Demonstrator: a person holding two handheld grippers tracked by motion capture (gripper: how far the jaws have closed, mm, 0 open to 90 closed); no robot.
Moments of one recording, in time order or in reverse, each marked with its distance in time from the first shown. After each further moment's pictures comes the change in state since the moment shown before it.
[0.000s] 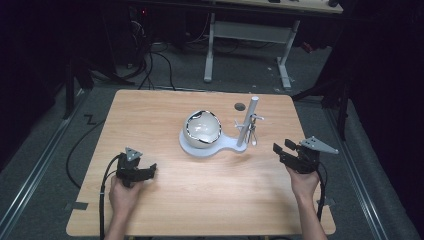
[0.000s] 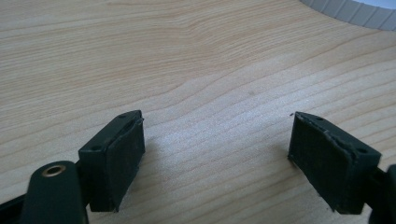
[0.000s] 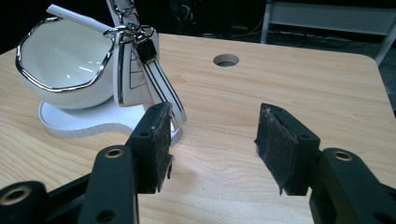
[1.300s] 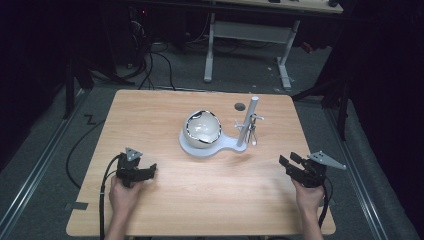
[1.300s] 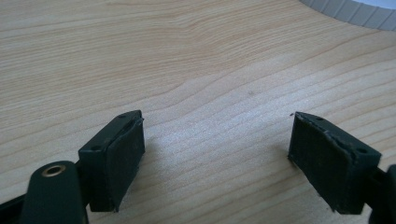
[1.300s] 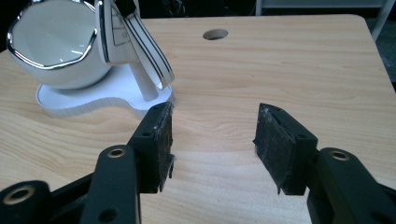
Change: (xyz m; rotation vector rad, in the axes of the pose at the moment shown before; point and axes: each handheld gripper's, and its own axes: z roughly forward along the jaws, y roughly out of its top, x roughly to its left) left arm 0.000 0.000 0.000 0.000 -0.001 0.001; right arm -0.009 -0.039 -0.018 0.017 -0.014 0.088
